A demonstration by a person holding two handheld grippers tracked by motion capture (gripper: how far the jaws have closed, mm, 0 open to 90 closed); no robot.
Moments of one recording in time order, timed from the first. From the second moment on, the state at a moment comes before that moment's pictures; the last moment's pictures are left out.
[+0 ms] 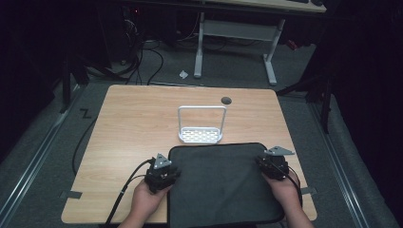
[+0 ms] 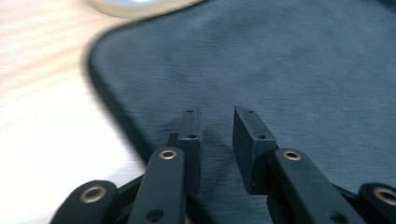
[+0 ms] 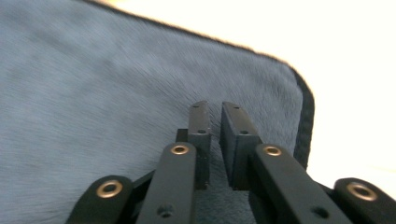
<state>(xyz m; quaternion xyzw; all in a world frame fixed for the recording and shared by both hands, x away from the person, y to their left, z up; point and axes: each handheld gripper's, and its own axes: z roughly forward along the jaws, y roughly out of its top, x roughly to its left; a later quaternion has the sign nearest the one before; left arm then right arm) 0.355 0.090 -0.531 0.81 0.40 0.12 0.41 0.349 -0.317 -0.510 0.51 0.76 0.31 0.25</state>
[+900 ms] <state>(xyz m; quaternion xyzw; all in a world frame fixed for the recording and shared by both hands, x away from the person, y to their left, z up) 0.424 0.085 -0.535 0.80 0.43 0.15 0.39 0.314 -0.236 -0.502 0.39 0.81 0.38 0.21</state>
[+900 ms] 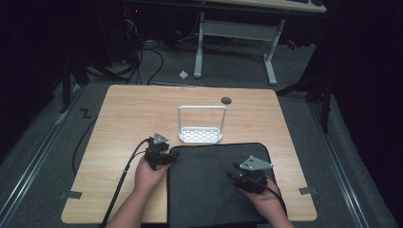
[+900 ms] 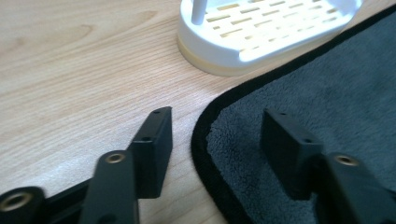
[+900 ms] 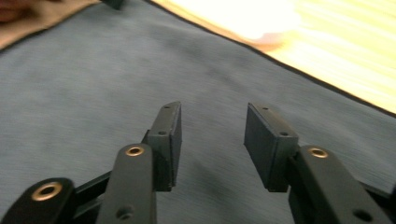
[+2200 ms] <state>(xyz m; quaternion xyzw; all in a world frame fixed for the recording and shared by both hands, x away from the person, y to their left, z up) 0.424 0.094 -0.539 0.78 0.44 0.09 0.43 0.285 -0.057 -0.530 0.26 0.89 0.36 0.14</state>
